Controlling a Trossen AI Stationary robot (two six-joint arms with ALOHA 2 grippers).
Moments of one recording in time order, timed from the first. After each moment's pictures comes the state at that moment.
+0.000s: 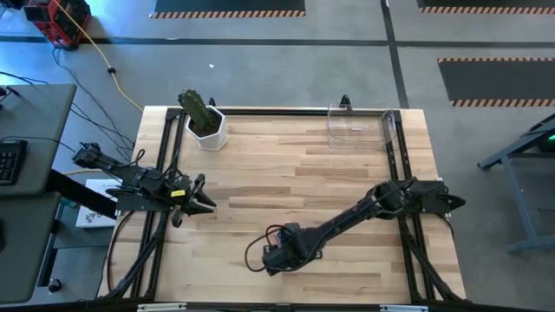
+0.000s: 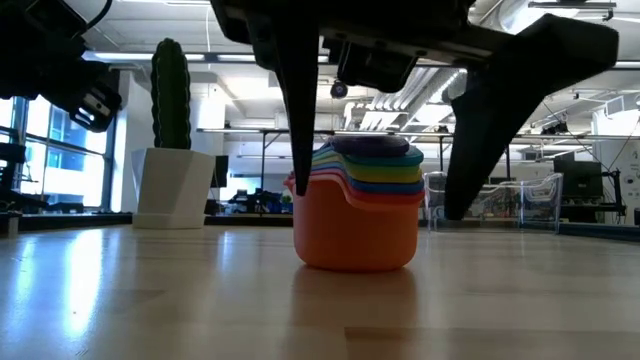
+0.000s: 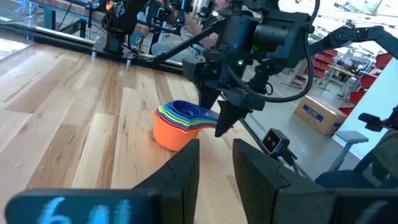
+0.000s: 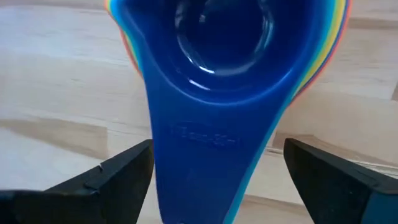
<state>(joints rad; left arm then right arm) -0.41 0.11 0.01 0.02 -0.10 -0.32 0.48 2.32 2.00 -1.08 0.08 1.93</state>
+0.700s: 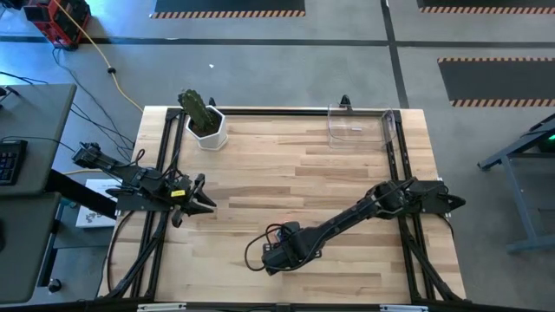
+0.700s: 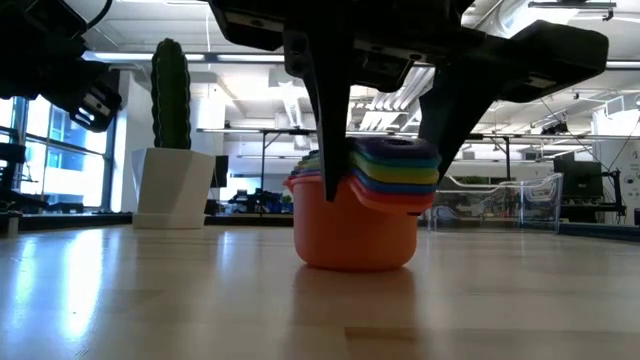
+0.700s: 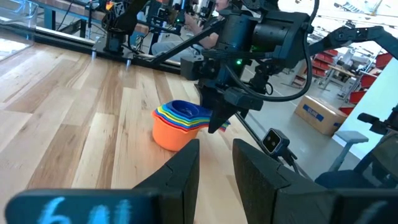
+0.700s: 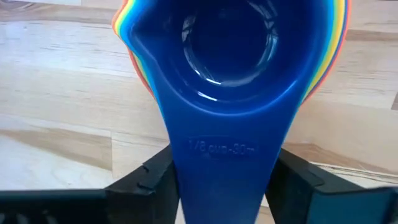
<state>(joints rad) -0.41 0.11 0.01 0.02 -0.10 -0.32 0.47 2.32 2.00 -1.08 0.10 1.94</state>
